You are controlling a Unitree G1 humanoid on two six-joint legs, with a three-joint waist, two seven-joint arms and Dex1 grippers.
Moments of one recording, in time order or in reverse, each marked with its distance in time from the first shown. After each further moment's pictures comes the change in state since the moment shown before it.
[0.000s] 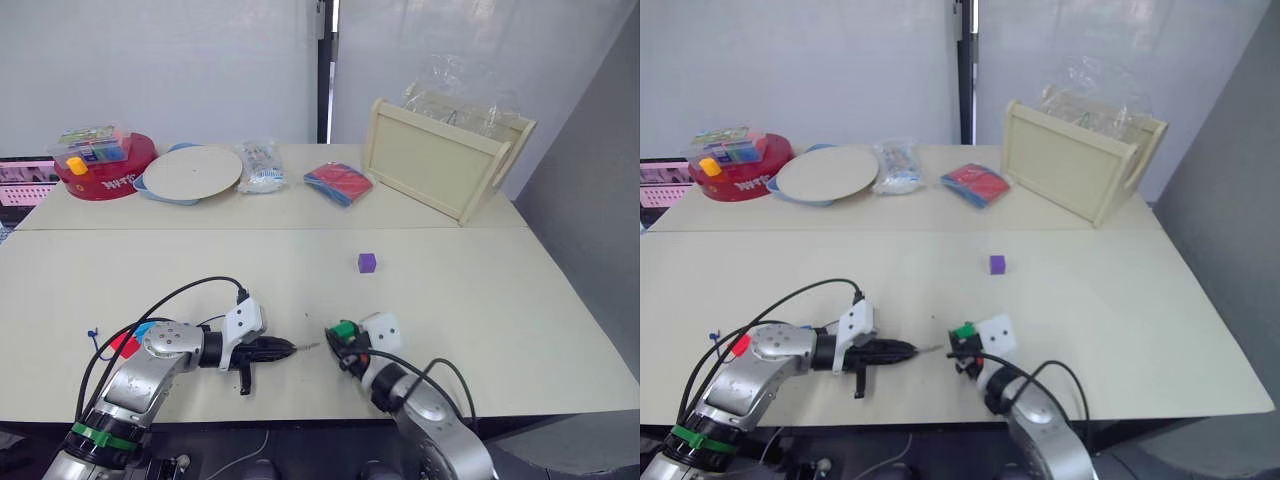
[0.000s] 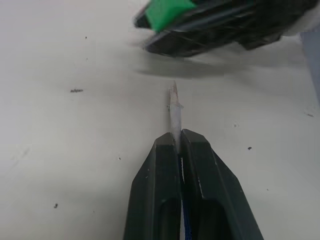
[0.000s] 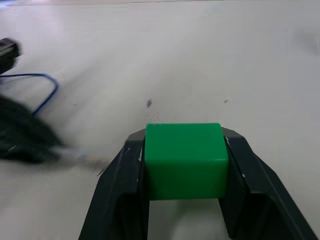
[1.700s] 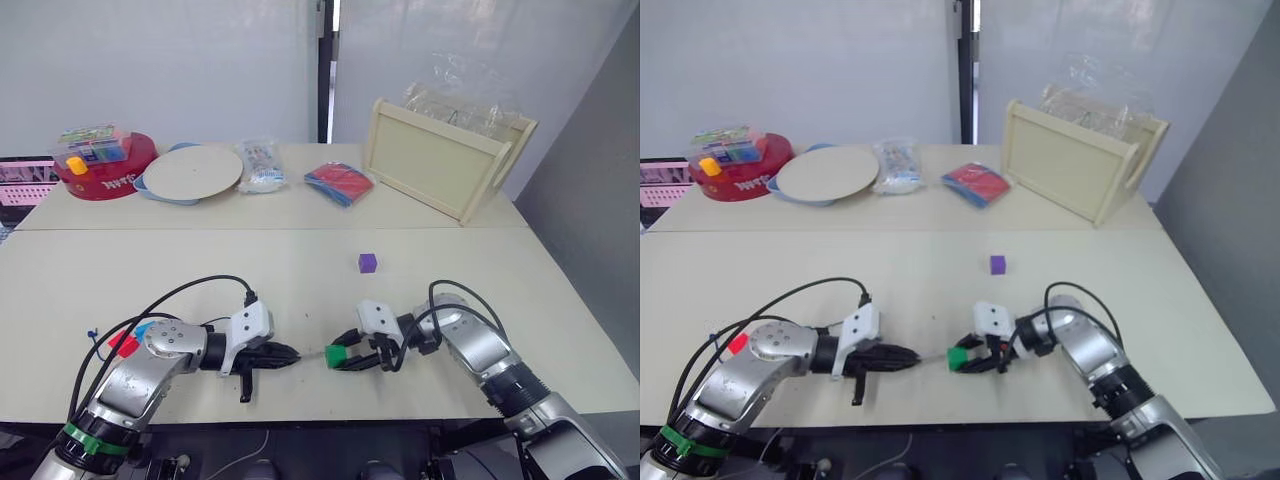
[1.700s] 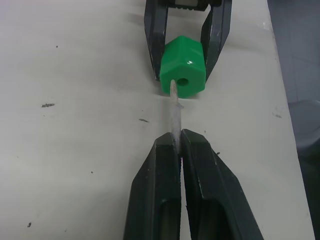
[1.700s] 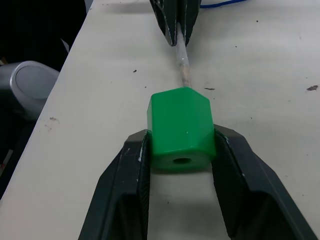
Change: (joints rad) left arm 0.014 0.058 -0.035 -0.156 0.000 0.121 0.008; right arm -0.628 -0.410 0.137 0.578 -0.031 -0.306 1.011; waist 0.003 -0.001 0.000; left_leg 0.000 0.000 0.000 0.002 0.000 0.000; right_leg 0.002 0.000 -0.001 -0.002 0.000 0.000
